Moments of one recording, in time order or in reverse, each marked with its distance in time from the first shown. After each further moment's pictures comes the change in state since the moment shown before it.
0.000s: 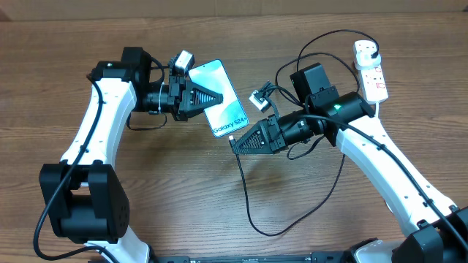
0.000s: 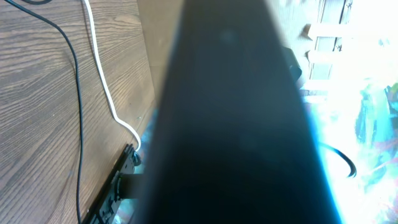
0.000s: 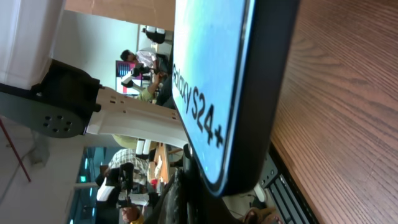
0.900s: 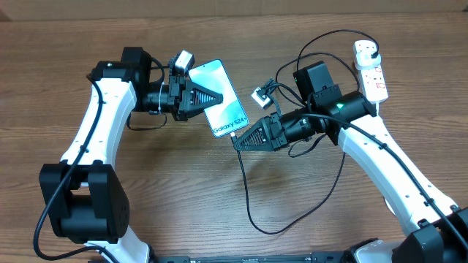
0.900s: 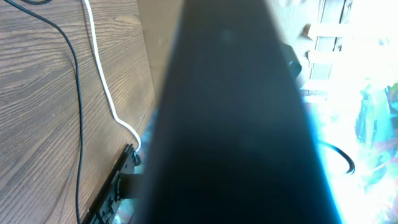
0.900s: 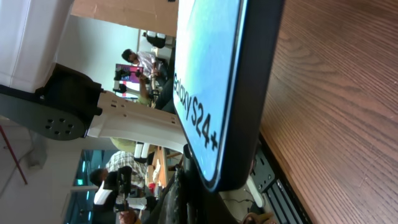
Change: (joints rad) left arm 0.000 0.000 0.000 0.001 0.000 0.000; right arm -0.015 0.000 0.000 0.019 -0.002 0.000
